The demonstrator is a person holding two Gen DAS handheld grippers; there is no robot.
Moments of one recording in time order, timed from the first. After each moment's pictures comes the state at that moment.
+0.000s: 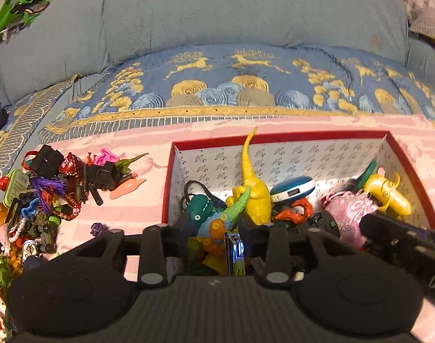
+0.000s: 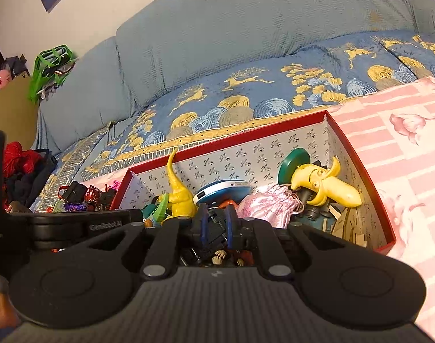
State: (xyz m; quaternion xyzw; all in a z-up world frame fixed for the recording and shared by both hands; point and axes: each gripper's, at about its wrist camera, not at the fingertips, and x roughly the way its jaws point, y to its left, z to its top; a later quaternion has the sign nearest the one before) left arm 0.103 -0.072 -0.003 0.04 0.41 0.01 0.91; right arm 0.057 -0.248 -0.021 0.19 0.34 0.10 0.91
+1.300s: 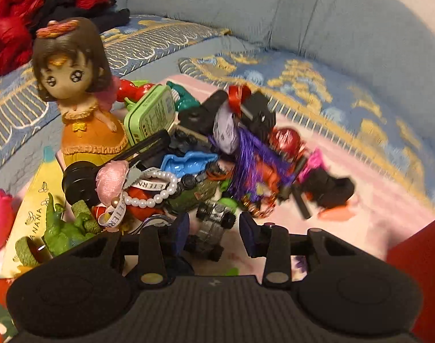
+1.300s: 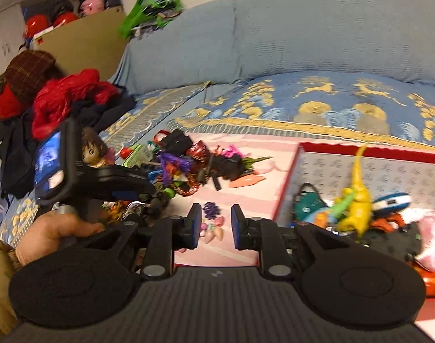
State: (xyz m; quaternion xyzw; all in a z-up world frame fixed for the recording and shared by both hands) left arm 0.112 0.200 -0.062 -0.14 0.40 0.20 0.88; right arm 0.051 -0.062 -0.002 0.06 0.33 0.28 0.90
